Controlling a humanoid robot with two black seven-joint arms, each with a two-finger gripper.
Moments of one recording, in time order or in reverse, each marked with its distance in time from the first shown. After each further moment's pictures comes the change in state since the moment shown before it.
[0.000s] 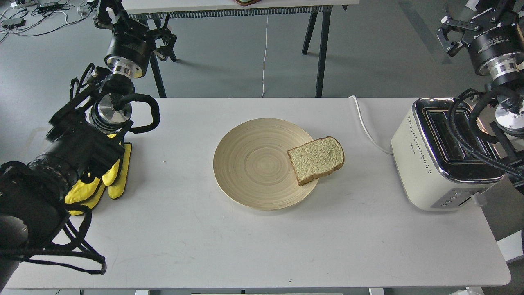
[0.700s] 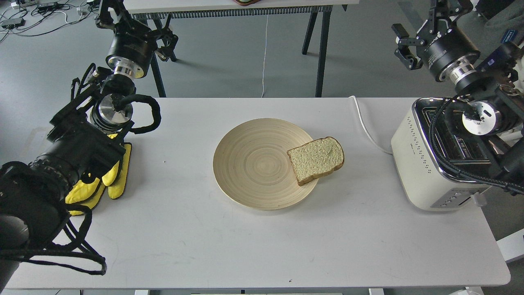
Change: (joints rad) left arm 0.000 -0.002 0.006 0.000 0.000 -0.005 0.000; right arm 0.046 -0.021 -0.227 0.168 -0.500 -0.162 0.004
